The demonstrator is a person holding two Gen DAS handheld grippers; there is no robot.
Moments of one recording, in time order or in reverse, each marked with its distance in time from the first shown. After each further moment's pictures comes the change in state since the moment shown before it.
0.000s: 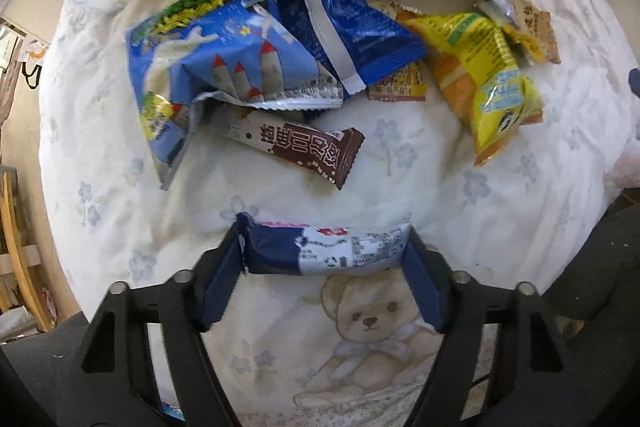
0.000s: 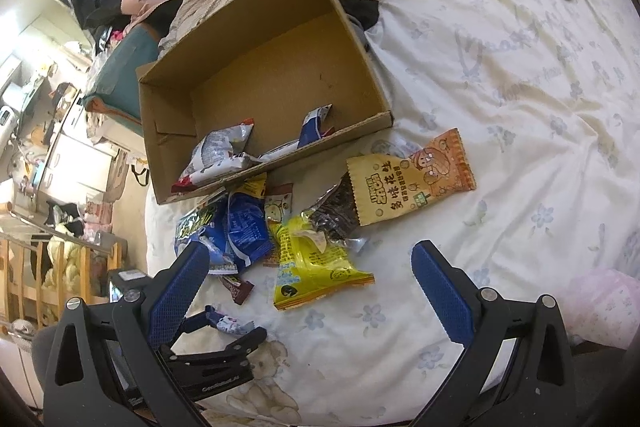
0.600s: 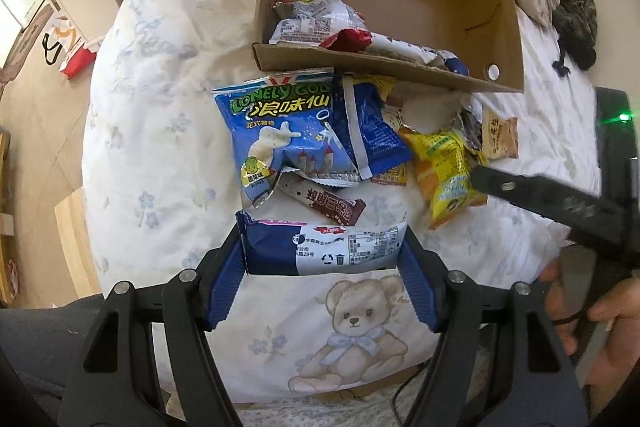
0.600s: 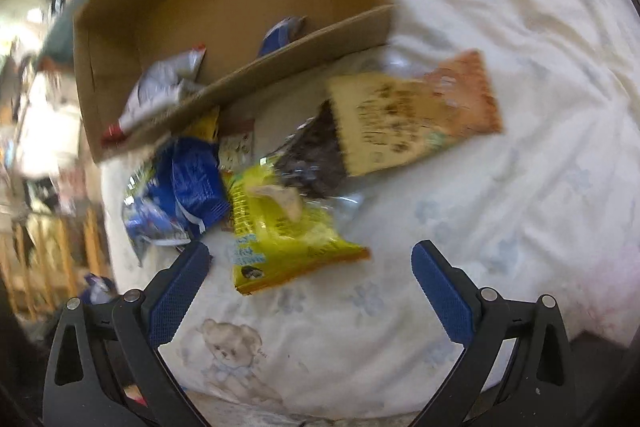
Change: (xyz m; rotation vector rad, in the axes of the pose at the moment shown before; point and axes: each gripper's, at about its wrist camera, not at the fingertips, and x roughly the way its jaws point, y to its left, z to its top) left arm -0.079 0.036 0.001 -0.169 -0.199 -0.091; right arm 0.079 0.004 -0.008 -0.019 0.252 -0.117
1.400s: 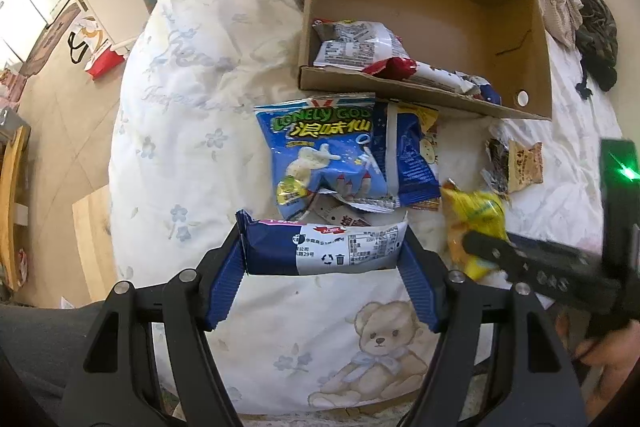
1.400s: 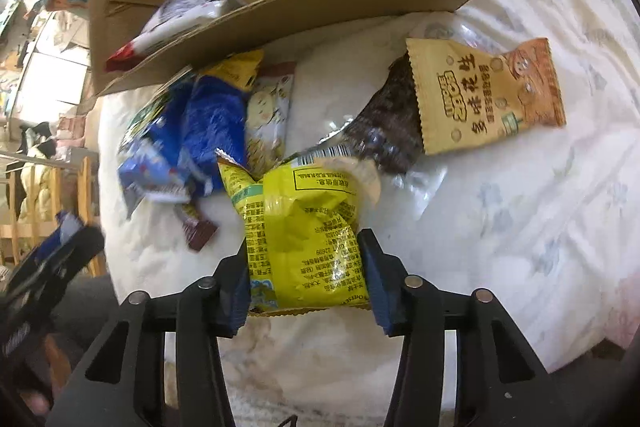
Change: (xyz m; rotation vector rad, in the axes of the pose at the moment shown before) left arm 0.002 0.016 0.005 -0.046 -0.058 0.087; right arm 0.020 0.020 -0.023 -0.114 0.099 0.018
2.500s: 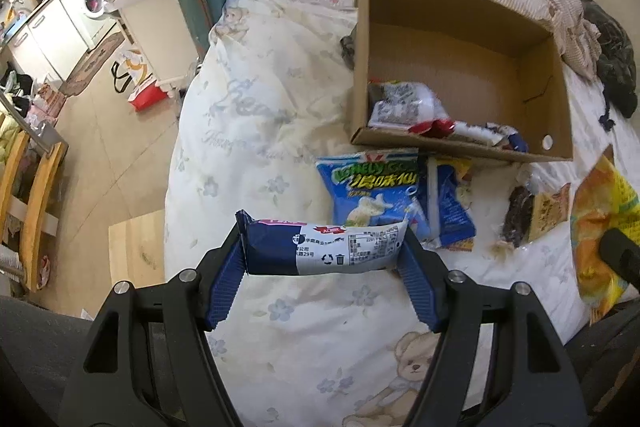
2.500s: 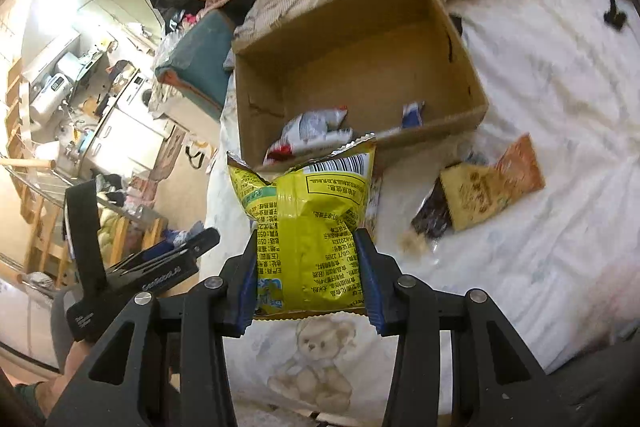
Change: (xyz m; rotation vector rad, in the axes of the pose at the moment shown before) left arm -0.033 0.014 0.002 -0.023 -0.194 0.125; right arm -0.109 0.031 -0.038 -0.069 -0.423 0.228
